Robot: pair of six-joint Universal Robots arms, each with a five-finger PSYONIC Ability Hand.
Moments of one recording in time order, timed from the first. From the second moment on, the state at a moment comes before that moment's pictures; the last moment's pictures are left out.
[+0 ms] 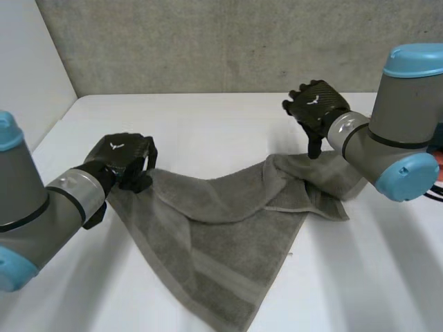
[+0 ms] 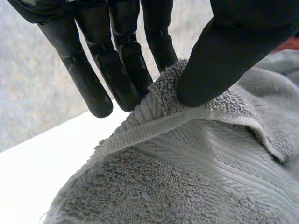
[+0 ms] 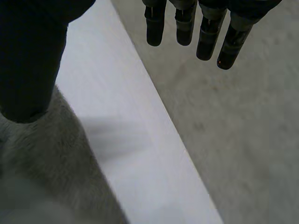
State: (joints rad) left arm 4.39 -1.82 -1.65 3.21 -1.37 3.29; right arm 1.96 -0.88 0.90 0.18 1.39 2.42; left_hand 1.11 1.20 1.19 1.20 0.98; right_hand 0.20 0.22 0.21 0.23 0.07
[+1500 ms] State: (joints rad) left arm 4.47 -1.53 -1.49 3.06 -1.42 3.37; right arm 1.79 -1.37 0.95 0.48 1.33 2.49; left_hand 1.11 1.20 1.19 1.20 0.98; right_hand 0.99 1.18 1.18 1.19 0.99
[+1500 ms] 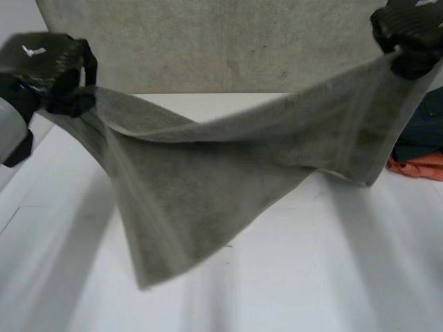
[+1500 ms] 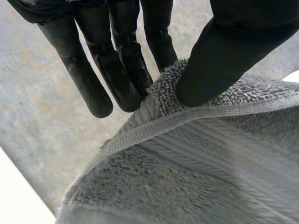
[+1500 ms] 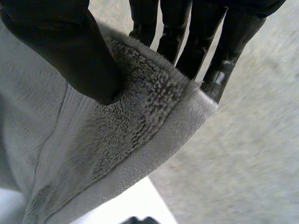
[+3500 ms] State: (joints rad) left arm 4.35 -1.91 -1.69 3.21 -1.71 3.92; right arm 1.82 -1.20 1.53 0.24 1.51 2.17; left_hand 1.11 1.20 1.20 1.20 0.98; right_hand 0.99 1.18 1.18 1.19 0.99
